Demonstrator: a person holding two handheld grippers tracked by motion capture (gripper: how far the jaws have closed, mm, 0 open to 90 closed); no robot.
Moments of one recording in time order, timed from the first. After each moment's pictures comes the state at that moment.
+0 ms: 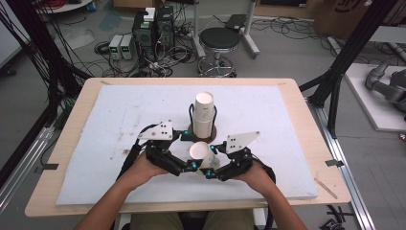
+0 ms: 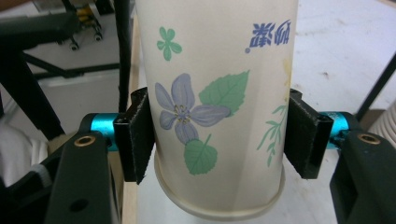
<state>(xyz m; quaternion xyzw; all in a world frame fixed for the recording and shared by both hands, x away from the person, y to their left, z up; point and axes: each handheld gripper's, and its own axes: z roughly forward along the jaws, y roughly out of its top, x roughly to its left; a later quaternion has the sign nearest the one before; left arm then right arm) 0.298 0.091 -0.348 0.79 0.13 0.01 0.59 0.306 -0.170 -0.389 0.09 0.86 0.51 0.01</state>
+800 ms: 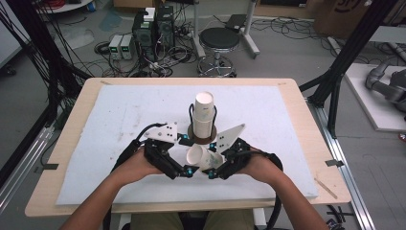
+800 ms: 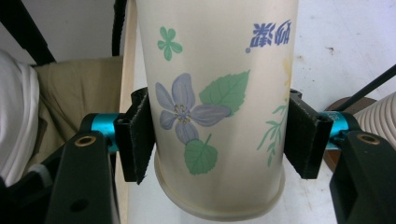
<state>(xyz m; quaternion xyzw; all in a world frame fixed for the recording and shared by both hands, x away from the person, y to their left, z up) 0.299 0.090 -0.337 0.85 0.09 0.00 0.51 0.309 -0.152 -0.351 0.01 0.93 0.37 0.04</state>
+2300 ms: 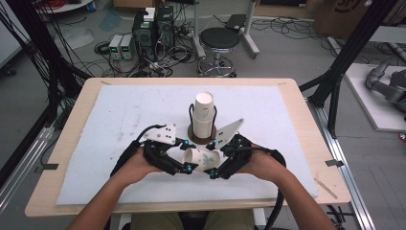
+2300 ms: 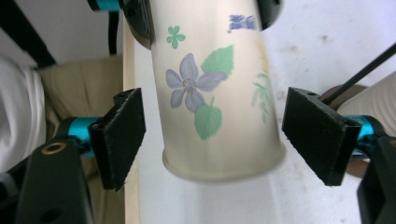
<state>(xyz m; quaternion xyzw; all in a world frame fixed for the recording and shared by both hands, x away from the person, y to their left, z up) 0.306 0.100 -0.353 0.85 0.08 0.00 0.52 0.308 -0.154 -0.334 0.05 0.93 0.35 0.03</state>
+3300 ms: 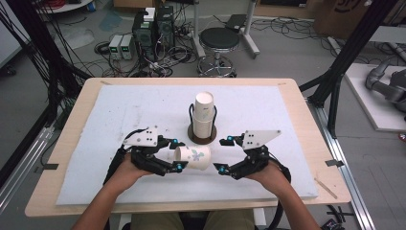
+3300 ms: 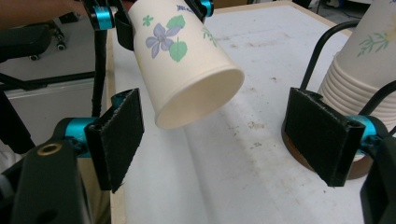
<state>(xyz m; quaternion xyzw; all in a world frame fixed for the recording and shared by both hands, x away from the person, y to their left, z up) 0.297 0.129 -0.368 0.80 0.12 0.02 0.59 0.295 -0.203 -0.363 0.13 0.84 0.52 0.07</state>
